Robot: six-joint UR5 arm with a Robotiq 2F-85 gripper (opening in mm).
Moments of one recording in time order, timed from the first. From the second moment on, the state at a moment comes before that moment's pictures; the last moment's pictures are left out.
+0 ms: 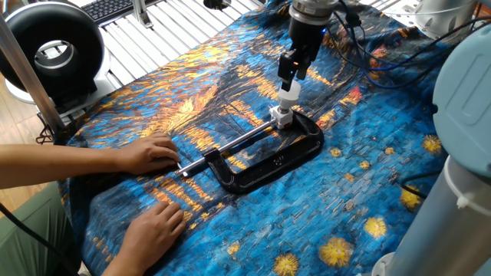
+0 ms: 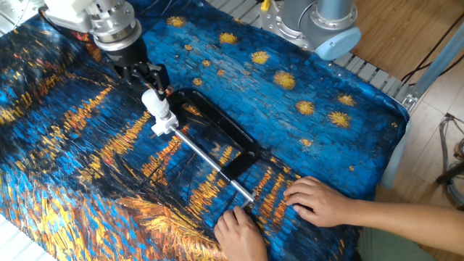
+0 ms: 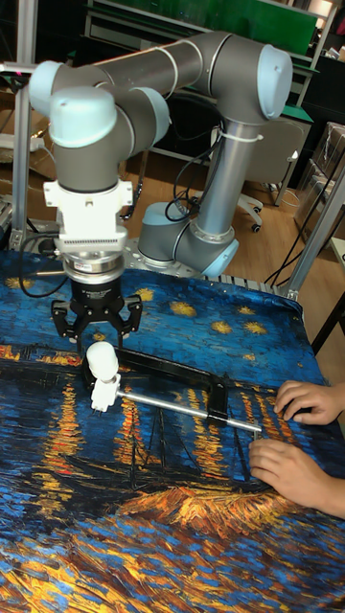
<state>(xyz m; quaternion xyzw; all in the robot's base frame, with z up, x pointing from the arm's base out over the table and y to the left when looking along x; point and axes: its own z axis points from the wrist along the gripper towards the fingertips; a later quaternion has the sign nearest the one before) 0.521 -0.092 0.107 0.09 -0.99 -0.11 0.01</state>
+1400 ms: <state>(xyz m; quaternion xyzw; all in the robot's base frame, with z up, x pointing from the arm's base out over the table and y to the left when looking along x) 0.519 -0.092 0.092 0.09 -0.99 -0.14 -0.01</state>
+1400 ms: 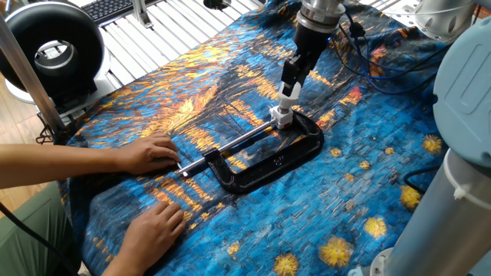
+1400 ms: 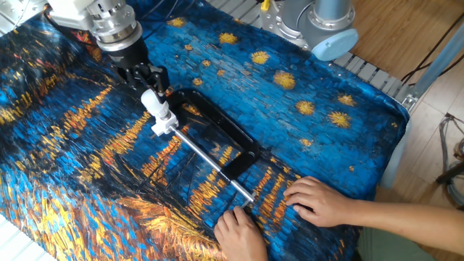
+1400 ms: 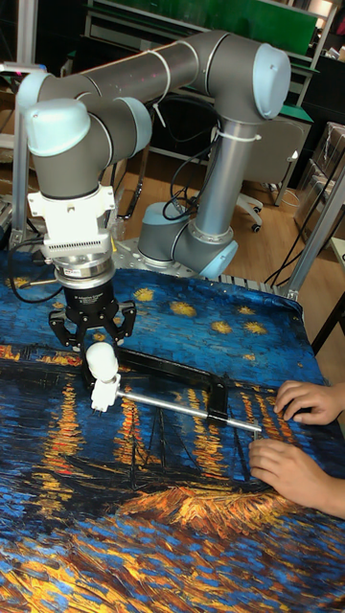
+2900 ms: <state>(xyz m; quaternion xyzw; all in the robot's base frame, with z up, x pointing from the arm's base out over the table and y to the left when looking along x) 0.533 -0.089 0.092 0.00 -1.00 -0.06 -0.02</state>
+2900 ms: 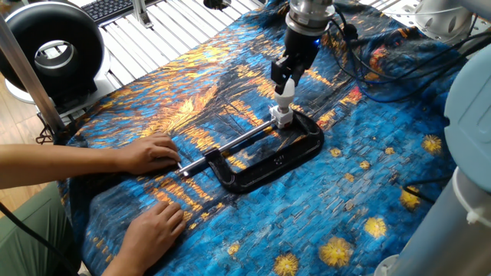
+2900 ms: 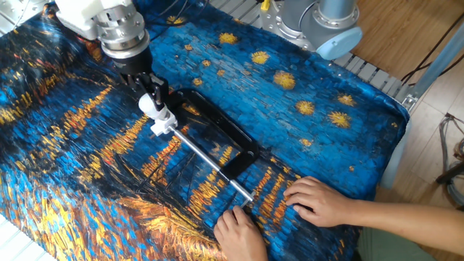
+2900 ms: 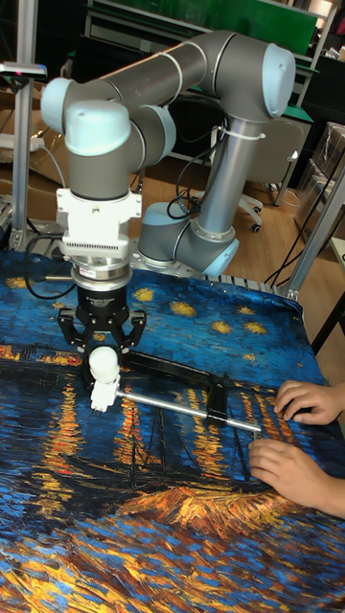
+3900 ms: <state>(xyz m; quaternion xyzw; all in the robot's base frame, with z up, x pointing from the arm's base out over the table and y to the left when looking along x) 0.525 -0.080 0.099 -0.04 -1.00 -0.03 -0.01</state>
